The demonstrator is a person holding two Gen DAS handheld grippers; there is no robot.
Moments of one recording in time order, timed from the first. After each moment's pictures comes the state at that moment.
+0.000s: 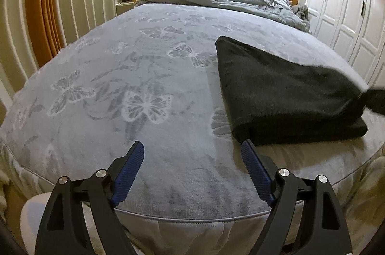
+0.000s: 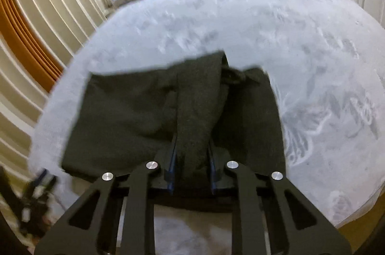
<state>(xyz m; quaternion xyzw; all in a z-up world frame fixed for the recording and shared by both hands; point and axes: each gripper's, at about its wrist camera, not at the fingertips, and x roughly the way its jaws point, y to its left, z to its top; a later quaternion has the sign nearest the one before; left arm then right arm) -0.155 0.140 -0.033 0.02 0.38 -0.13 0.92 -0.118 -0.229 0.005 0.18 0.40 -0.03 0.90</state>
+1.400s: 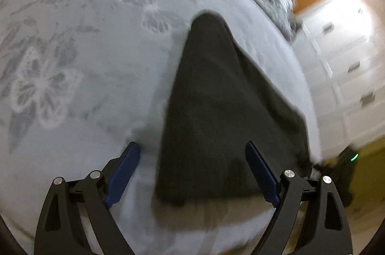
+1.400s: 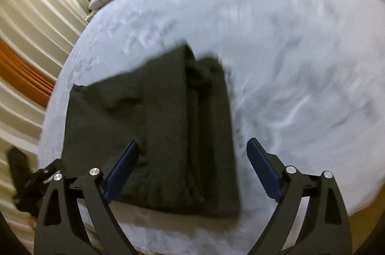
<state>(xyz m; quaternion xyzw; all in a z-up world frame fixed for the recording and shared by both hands) -0.058 0.108 -0.056 -0.25 0.51 -0.23 0.79 -0.099 -0.301 -0.048 0.29 0.48 -0.06 0.83</state>
